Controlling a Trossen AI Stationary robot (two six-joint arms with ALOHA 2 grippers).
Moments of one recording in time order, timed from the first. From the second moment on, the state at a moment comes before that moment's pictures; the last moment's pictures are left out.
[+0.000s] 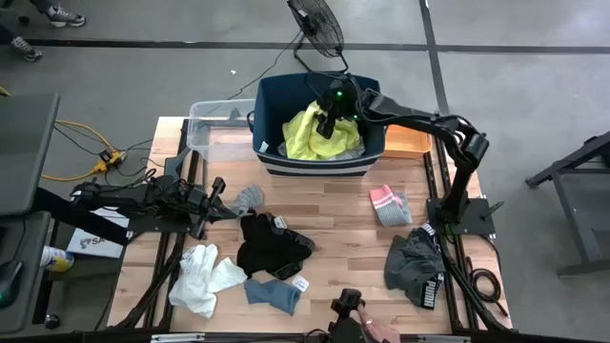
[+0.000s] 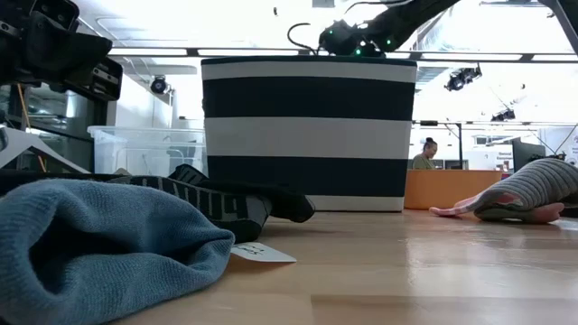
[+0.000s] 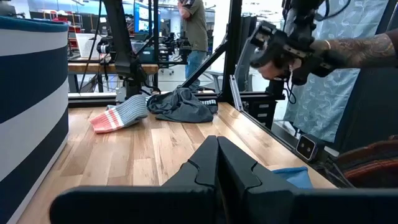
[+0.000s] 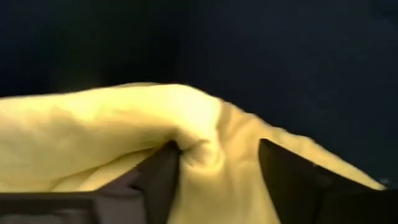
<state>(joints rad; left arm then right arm) -0.07 0.01 0.01 0.05 0.22 -0.06 -0.60 1.82 1.49 -0.29 0.03 -0.25</state>
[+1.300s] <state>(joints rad) -0.07 0.01 0.01 0.05 0.22 -0.06 -0.27 1.18 1.49 -1.39 0.25 0.38</state>
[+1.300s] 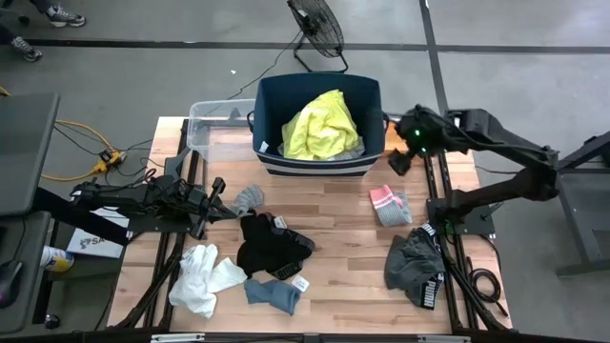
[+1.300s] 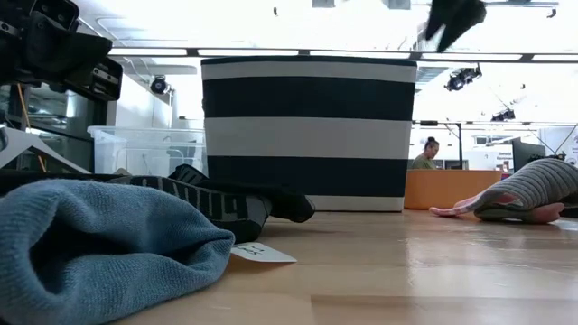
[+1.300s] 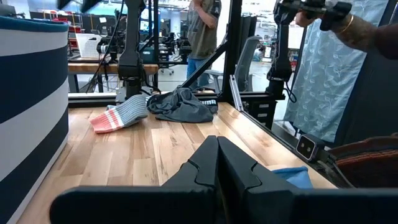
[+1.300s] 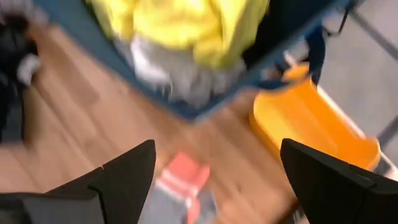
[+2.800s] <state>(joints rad) -0.07 0.01 0.01 0.05 0.22 -0.06 0.34 1.32 0.80 -1.10 0.25 0.17</state>
